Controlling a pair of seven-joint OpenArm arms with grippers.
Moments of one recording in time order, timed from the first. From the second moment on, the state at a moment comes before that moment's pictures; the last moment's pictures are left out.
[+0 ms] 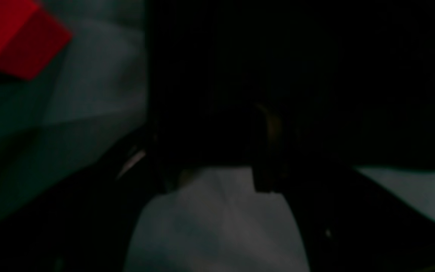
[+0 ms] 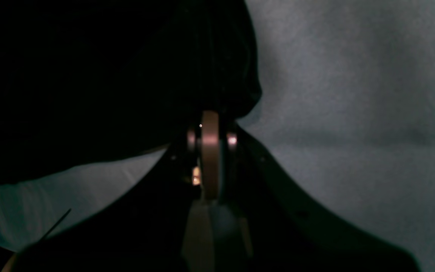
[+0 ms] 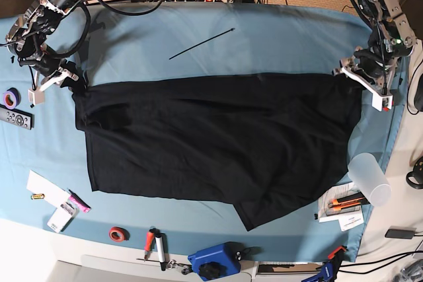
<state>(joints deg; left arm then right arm) 10.4 -8.4 -29.3 94.2 -29.2 -20.2 56.0 3.2 17.0 51.3 71.7 44.6 40.0 -74.2</state>
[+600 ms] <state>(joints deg) 9.6 -8.2 -29.4 97.0 -38.7 -19.8 69.9 -2.5 24.1 51.4 71.5 60.8 39.8 -78.3</state>
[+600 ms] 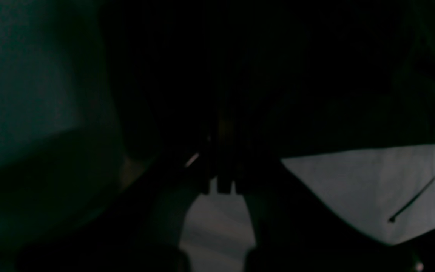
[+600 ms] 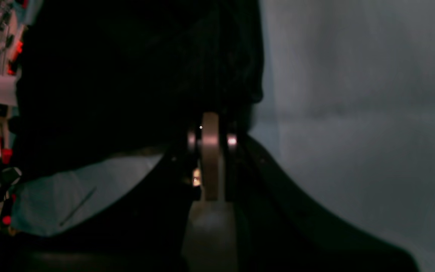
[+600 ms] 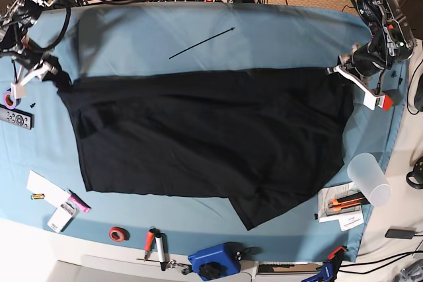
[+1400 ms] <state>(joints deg) 18.4 -9.3 -32.8 100.3 -46.4 -24.9 71.6 -14.5 23.6 58.6 71.6 73.5 39.8 -78.4</state>
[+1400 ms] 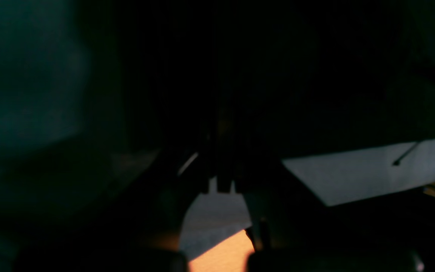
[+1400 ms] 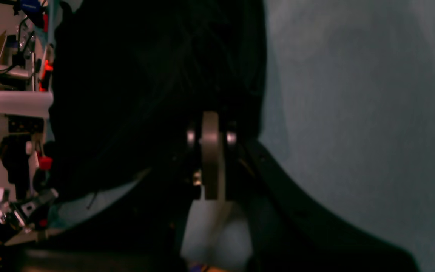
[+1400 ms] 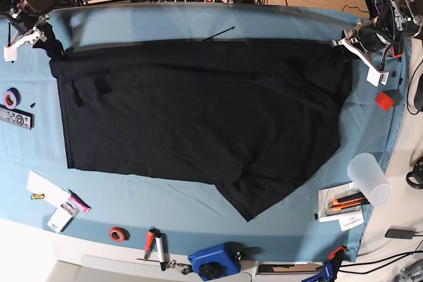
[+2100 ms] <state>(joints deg) 18.5 -9.3 -32.9 106.3 -54.3 -28.9 74.3 -14.3 25.2 63.6 71.6 80.1 39.8 -78.3</state>
